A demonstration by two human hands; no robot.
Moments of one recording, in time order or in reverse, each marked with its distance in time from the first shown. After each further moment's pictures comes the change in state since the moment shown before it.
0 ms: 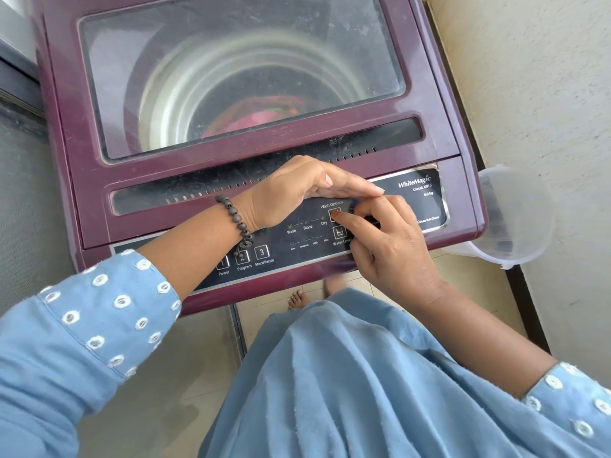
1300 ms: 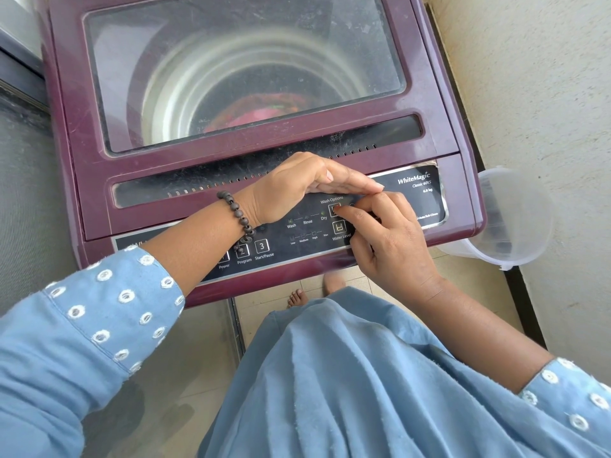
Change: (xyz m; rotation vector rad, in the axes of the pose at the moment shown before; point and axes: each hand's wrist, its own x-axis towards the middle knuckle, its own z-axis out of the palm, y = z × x) left_hand 0.000 -0.001 0.003 0.004 0.034 0.001; right_hand -0.001 -0.001 0.000 -0.005 0.005 0.001
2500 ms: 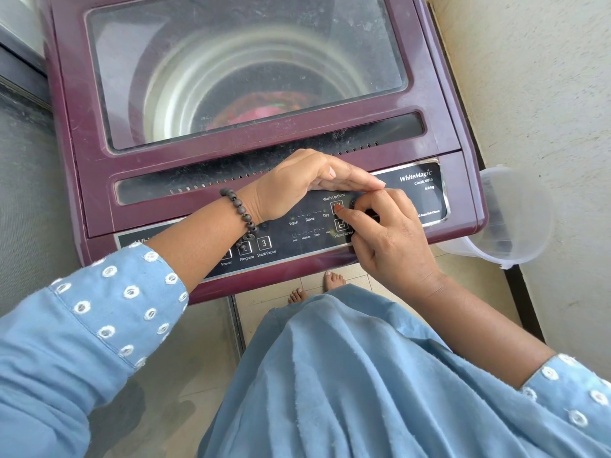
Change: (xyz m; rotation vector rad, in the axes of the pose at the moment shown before) left_hand 0.000 0.001 0.001 -0.021 -0.004 0.003; right_hand 0.000 0.001 0.002 -0.045 0.009 -0.040
